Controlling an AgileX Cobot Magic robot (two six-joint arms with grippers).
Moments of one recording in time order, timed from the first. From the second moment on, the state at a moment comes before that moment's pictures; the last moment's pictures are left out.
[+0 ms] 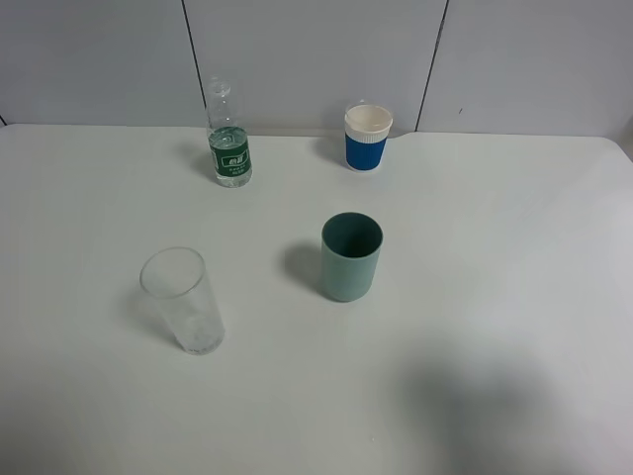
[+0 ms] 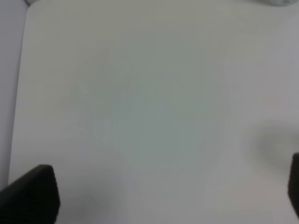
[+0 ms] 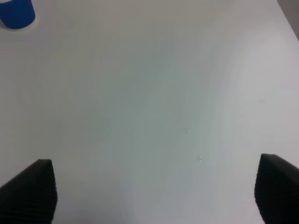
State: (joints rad) left arm -0.01 0.49 -0.59 0.08 0.80 0.15; right arm -0.07 0.00 -0.48 0.02 1.06 -0.02
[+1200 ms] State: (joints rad) left arm -0.10 1.16 -0.59 0.25 0.04 0.19; right arm -0.07 0.00 -0.48 0.02 1.06 -0.02
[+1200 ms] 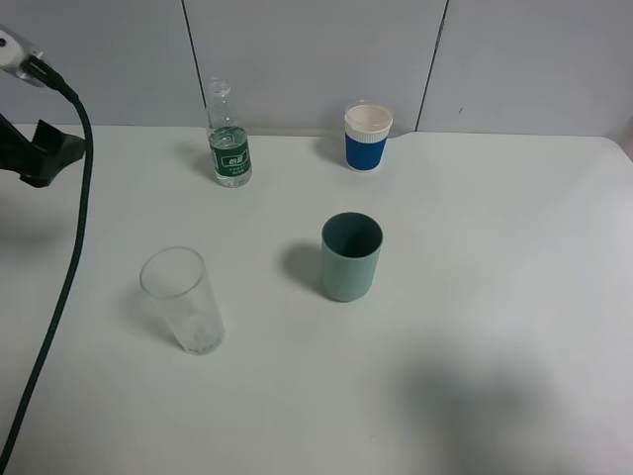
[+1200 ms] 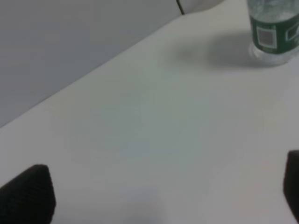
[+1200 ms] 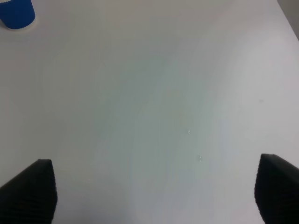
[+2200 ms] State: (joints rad) left arm 0.05 1.60 -0.59 0.86 -0.79 -0.32; right arm -0.07 0.00 -0.48 0.02 1.06 -0.02
